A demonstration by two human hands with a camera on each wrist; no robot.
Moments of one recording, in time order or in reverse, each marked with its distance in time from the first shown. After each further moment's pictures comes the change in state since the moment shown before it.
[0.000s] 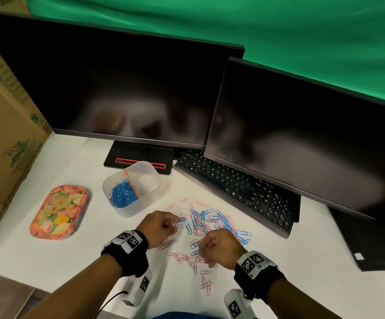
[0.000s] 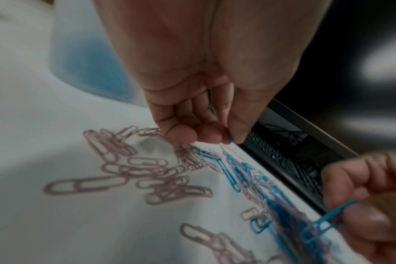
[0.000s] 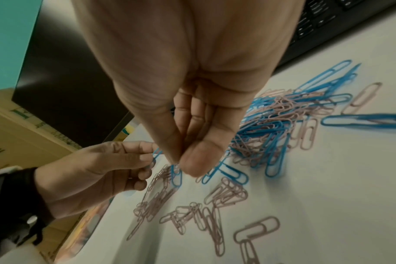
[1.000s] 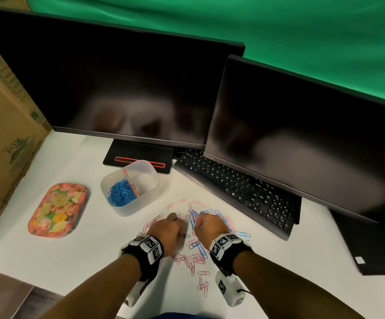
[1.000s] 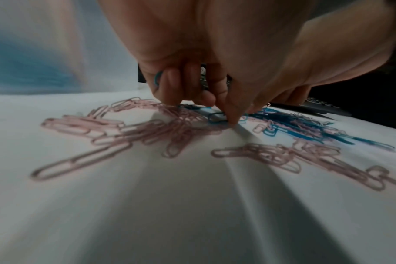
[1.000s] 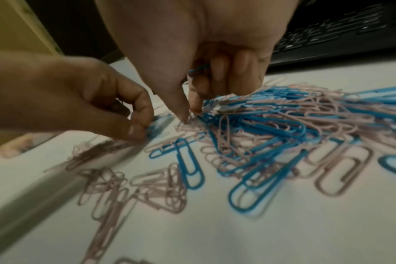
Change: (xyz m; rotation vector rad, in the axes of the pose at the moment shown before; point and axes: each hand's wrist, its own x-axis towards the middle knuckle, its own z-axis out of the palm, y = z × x) left_hand 0.004 0.016 0.035 0.581 -0.008 0.181; right_hand 0.056 -0.015 0.006 -0.688 0.280 0.051
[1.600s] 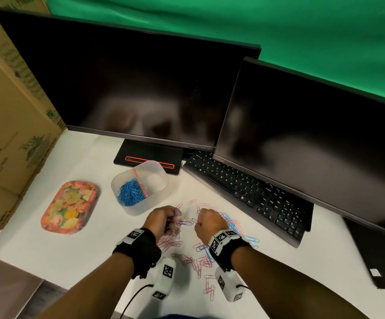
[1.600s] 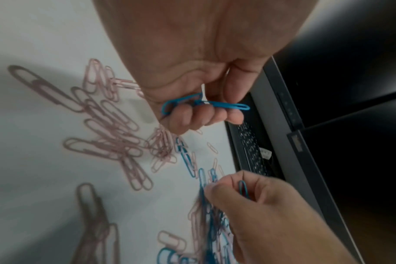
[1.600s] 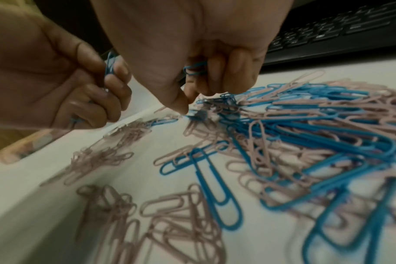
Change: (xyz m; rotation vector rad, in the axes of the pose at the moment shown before) left_hand 0.005 -0.016 -0.029 -1.476 0.156 -0.565; right_hand 0.017 -0.027 -0.001 -0.074 -0.021 -0.059
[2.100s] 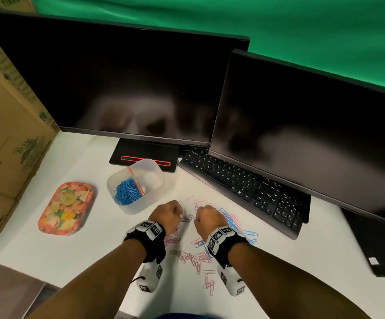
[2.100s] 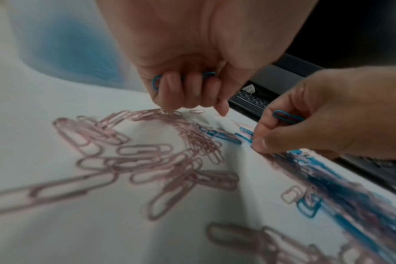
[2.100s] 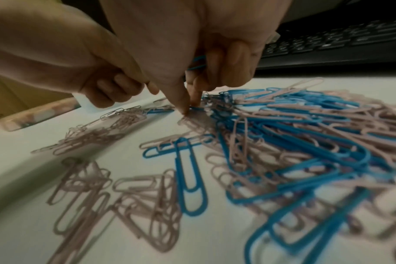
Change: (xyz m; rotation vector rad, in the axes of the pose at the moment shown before) left_hand 0.010 0.001 0.011 1.095 0.104 0.291; right_hand 0.002 0.008 0.007 -0.097 0.021 -0.060
